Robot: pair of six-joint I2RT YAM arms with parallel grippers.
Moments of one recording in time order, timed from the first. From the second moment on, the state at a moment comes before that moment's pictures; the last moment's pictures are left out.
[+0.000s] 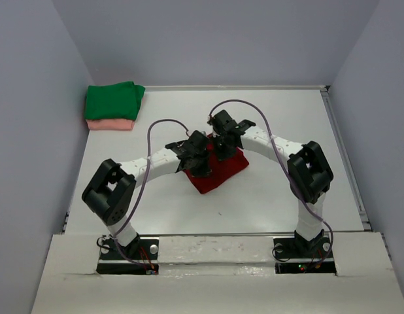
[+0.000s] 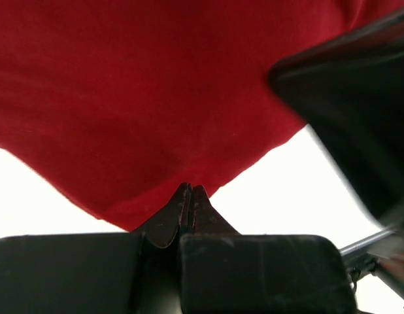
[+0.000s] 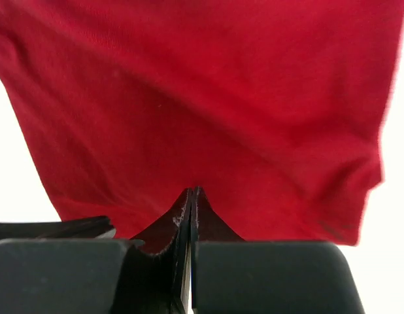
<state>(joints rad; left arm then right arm) -0.74 1.66 1.05 -0.41 0.05 -0.79 0.66 1.93 1.54 -0.71 0.02 0.28</state>
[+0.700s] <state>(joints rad) -0.74 1.54 1.21 -0.59 -0.11 -0.75 0.68 2.02 1.47 -0.60 -0.02 0.32</state>
